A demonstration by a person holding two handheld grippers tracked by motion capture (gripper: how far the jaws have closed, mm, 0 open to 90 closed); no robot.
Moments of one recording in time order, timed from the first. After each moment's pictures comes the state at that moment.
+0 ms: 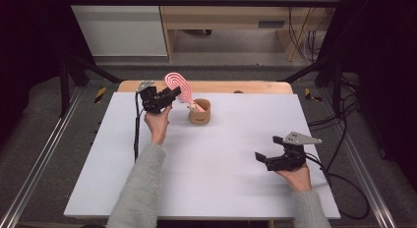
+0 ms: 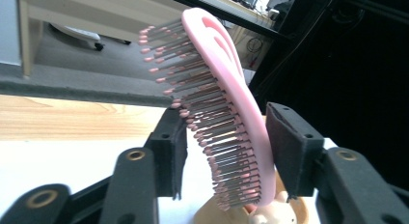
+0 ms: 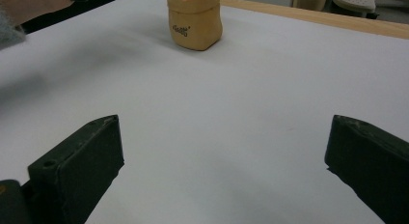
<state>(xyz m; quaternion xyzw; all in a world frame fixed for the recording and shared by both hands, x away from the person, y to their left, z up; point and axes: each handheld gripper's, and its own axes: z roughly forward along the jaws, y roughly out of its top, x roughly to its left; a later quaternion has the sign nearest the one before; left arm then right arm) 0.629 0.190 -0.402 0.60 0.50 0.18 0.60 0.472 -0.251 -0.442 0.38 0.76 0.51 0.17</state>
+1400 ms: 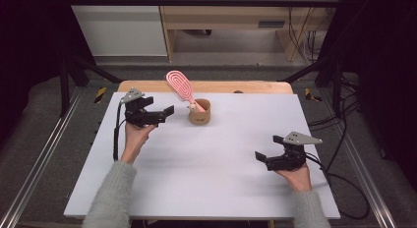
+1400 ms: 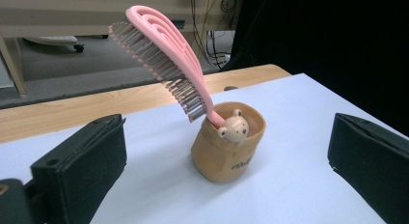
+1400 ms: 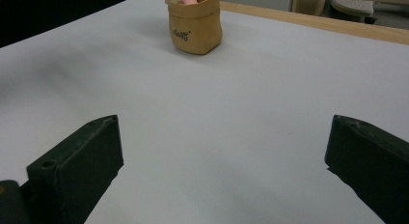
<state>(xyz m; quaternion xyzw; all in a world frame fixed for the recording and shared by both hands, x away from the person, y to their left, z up) 0.560 0.220 -0.371 0.70 0.40 0.19 0.55 0.472 -0.251 -0.441 0.38 0.75 0.51 0.17</state>
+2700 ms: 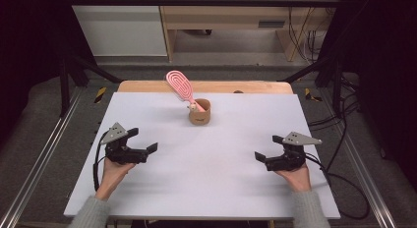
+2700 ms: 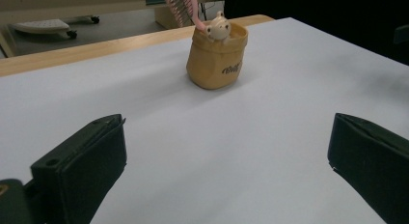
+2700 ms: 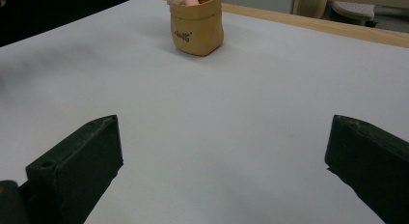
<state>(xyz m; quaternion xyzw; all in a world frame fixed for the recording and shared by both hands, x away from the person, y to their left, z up) 0.478 0.270 -0.423 0.74 0.37 0.20 0.52 0.472 -0.250 -0.442 0.37 0.75 0.51 0.17</state>
